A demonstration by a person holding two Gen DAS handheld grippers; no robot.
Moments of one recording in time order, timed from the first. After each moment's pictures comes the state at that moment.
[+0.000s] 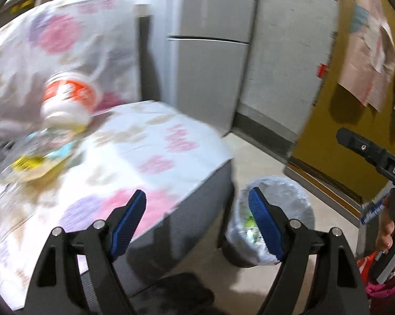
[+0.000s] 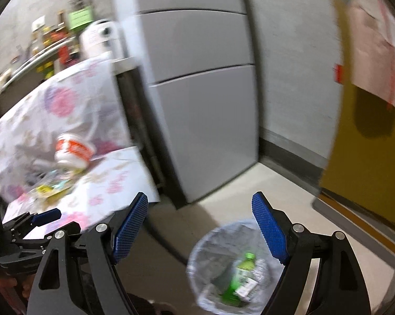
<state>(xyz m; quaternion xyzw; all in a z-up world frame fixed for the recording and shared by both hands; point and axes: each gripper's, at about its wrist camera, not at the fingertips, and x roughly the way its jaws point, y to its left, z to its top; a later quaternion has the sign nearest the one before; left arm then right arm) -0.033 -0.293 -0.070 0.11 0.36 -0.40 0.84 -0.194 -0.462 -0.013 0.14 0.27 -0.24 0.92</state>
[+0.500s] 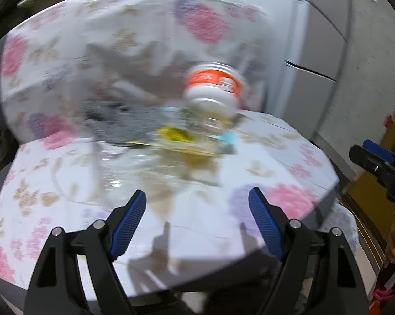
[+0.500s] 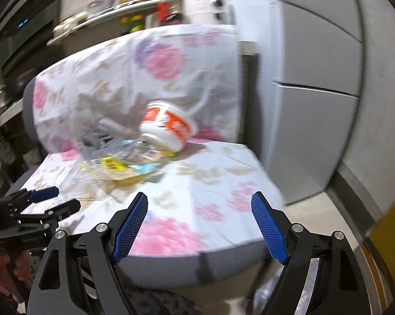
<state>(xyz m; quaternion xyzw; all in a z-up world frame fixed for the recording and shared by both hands) 0.040 -0.128 -0.054 0.04 0.36 -0.21 0.91 -0.056 -0.334 -0.004 0.03 0.31 -0.06 0.95</state>
